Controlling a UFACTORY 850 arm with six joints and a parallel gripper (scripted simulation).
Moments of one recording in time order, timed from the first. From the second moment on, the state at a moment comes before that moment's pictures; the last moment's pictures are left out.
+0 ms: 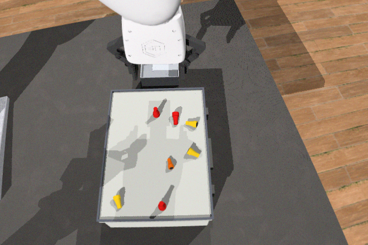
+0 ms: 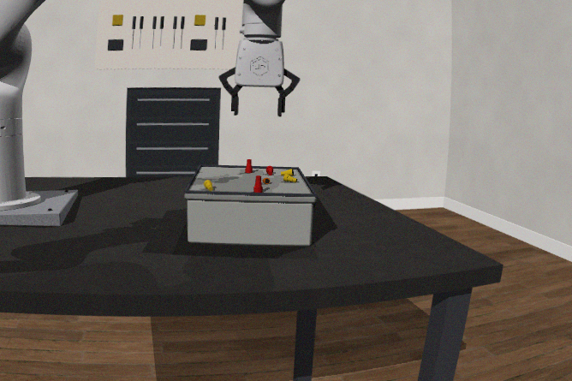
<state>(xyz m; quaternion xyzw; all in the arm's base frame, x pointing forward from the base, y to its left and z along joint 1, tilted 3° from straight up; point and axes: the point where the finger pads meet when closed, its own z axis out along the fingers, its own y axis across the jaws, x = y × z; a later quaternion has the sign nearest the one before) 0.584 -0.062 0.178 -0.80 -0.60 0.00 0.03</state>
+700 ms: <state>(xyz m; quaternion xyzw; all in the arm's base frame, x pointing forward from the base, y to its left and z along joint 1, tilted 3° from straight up) 0.571 -0.103 0.206 -0.80 -0.60 0.00 0.03</state>
